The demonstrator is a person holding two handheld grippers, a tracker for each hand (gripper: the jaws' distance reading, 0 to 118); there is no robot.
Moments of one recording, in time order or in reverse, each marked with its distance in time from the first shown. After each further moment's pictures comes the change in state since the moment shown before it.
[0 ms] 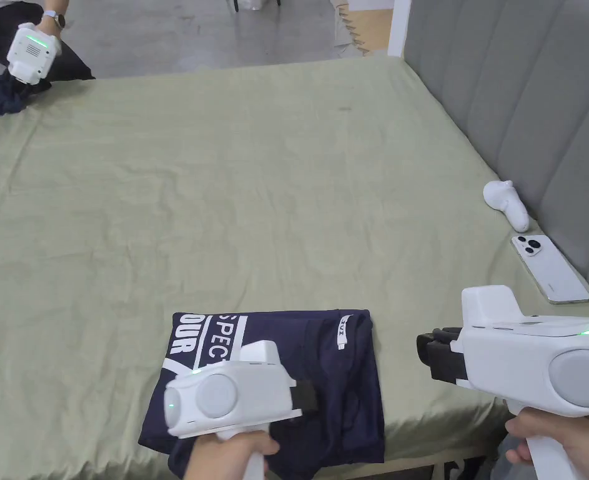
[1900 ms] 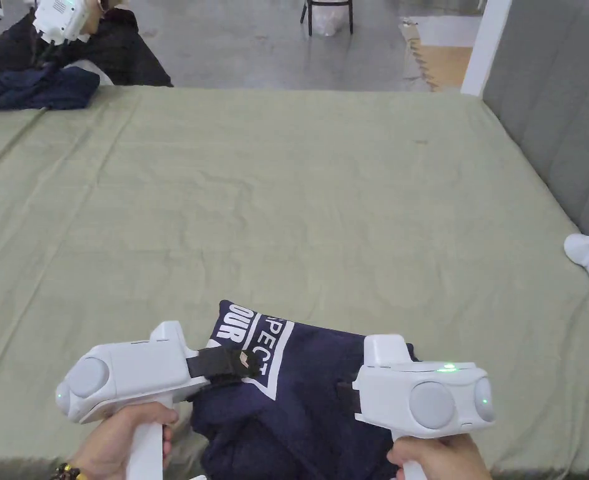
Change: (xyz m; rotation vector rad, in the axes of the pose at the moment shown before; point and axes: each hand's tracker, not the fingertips) left arm -0.177 0.066 0.147 0.230 -0.207 0.174; right arm -0.156 0.011 -0.134 -0.079 0.144 0.076
